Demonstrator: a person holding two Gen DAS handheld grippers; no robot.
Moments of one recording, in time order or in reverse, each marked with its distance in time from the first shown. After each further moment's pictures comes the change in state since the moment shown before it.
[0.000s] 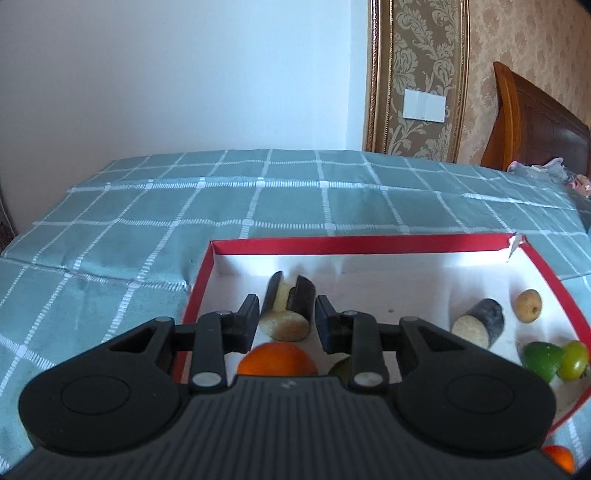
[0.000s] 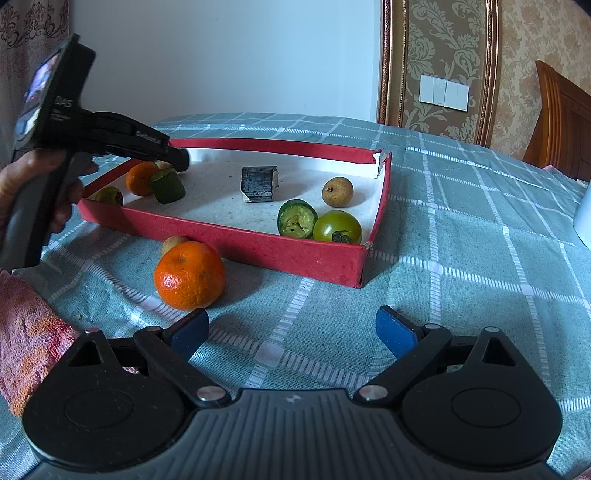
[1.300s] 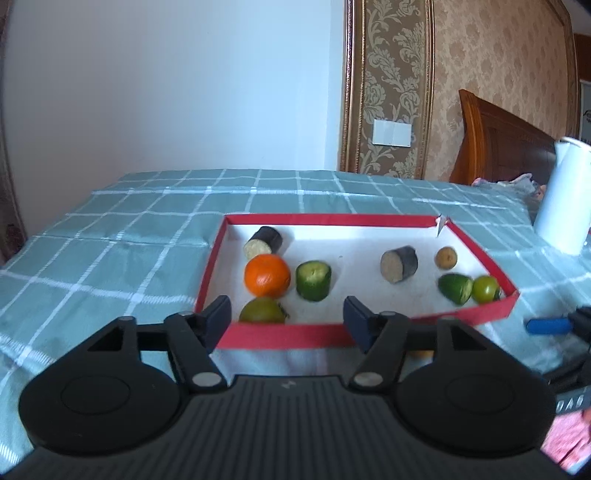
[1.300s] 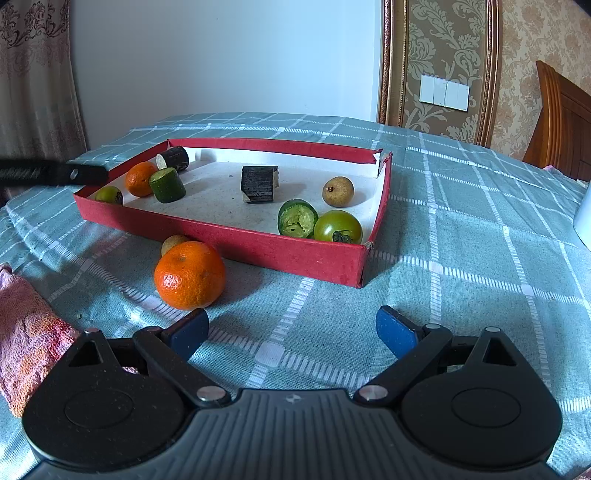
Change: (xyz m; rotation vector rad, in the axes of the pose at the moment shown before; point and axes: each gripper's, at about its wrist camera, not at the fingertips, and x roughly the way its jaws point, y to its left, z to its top) left arm -0.129 -0.002 -0.071 -0.006 -0.119 -0.045; right arm 0.000 0.000 0.000 -0.001 0.000 0.000
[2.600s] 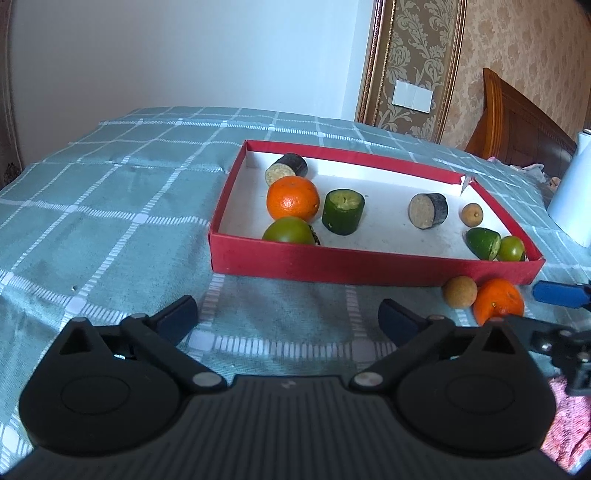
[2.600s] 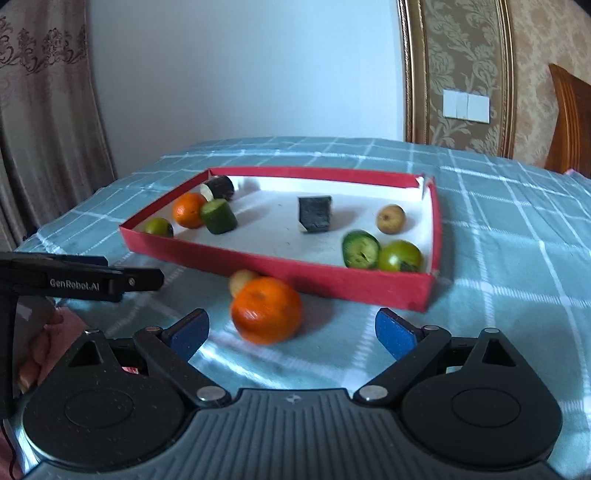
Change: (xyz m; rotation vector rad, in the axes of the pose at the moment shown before) left arm 0.027 0.024 -0.029 -0.101 0.160 -0.022; right arm -0.009 0.038 0.012 0.024 -0.078 0.089
